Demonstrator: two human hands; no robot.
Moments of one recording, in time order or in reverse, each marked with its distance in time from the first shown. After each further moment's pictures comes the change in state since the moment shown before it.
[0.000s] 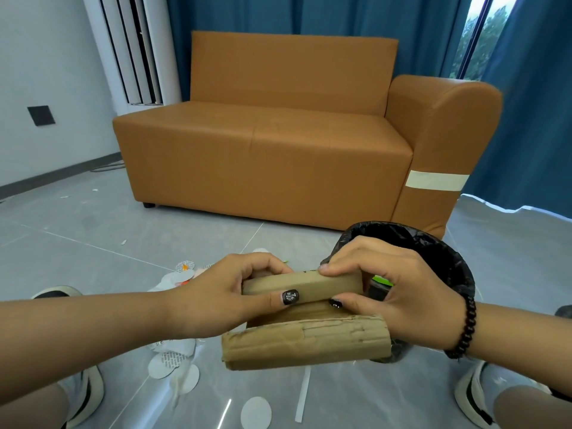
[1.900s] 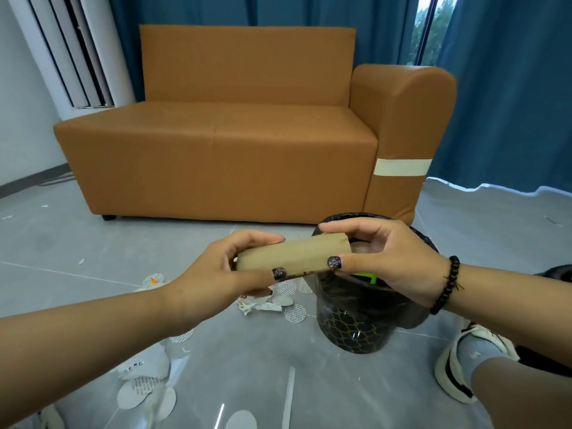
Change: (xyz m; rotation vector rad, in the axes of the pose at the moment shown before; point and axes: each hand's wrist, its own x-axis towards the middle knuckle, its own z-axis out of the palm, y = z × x) left_hand 0.048 -0.006 0.014 -0.258 0.143 -0.059; right_hand 0.000 0.025 -0.023 0.707 0.145 0.736
